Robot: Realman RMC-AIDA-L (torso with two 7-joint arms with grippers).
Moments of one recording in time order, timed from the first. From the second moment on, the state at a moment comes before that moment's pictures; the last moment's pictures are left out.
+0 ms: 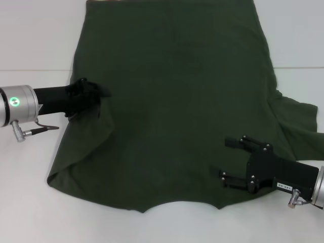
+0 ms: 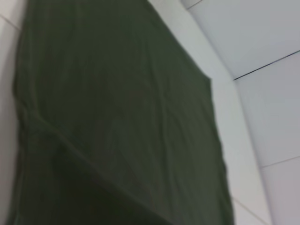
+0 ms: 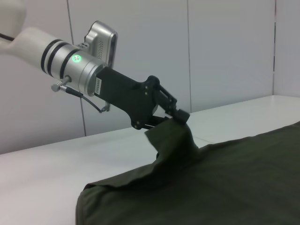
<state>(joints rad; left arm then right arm) -0.67 -2.04 0.63 0.65 2.11 1.18 -2.56 0.50 2.10 -0.63 -0.34 -1.87 -1.42 0.86</state>
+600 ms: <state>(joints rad) -0.66 -2.06 0.64 0.54 2.03 1.18 -2.49 0.50 2.10 -0.63 -0.34 -1.87 -1.42 0.87</state>
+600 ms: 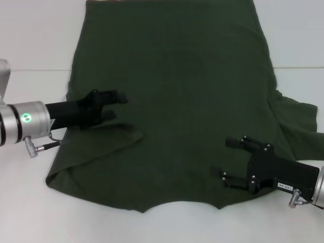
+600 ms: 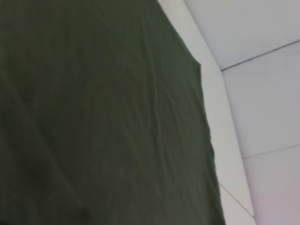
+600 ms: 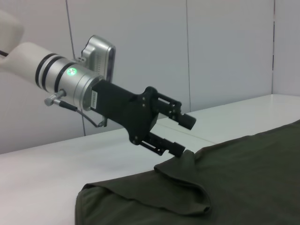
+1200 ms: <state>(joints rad) -0.58 -2.07 0.57 0.50 2.04 1.10 -2.57 0.50 2.10 -0.63 -0.34 -1.86 -1.41 0.87</state>
